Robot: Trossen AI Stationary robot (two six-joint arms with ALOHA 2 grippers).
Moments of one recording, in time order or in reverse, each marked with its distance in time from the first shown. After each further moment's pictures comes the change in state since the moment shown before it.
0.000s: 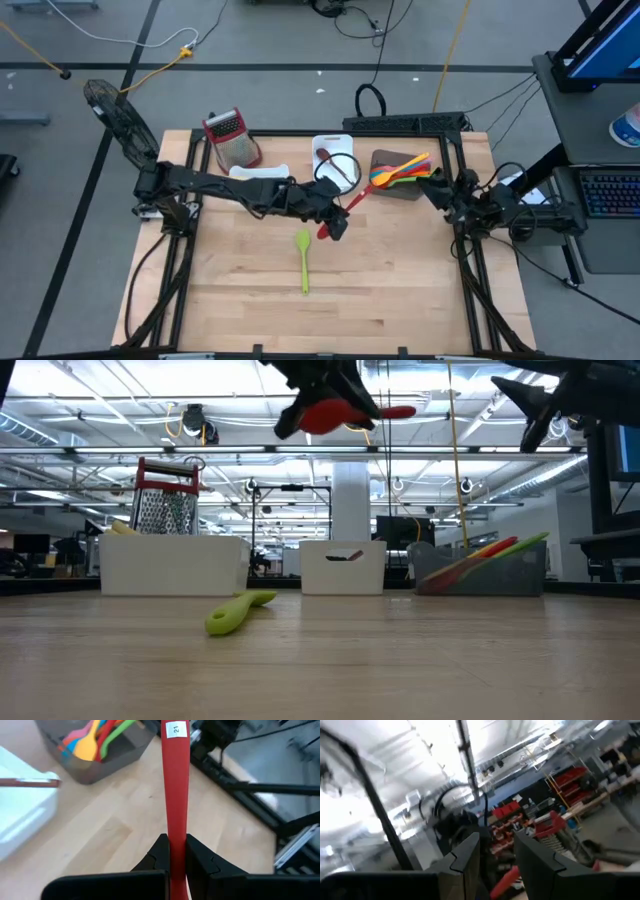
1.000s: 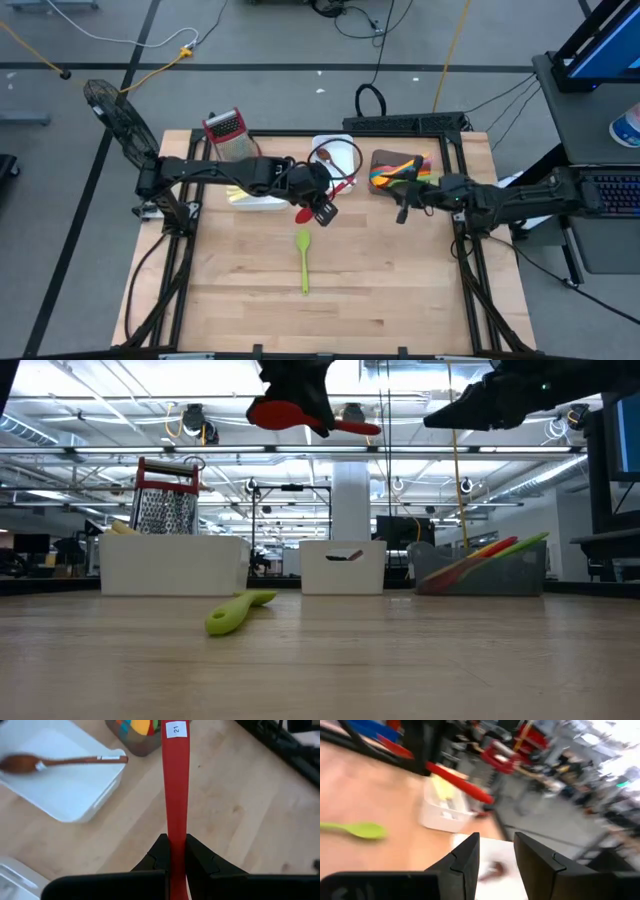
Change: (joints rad) left arm 0.078 0.004 0.227 -0.526 0.025 0.054; right arm 0.002 0.642 0.395 -0.341 0.157 -0.995
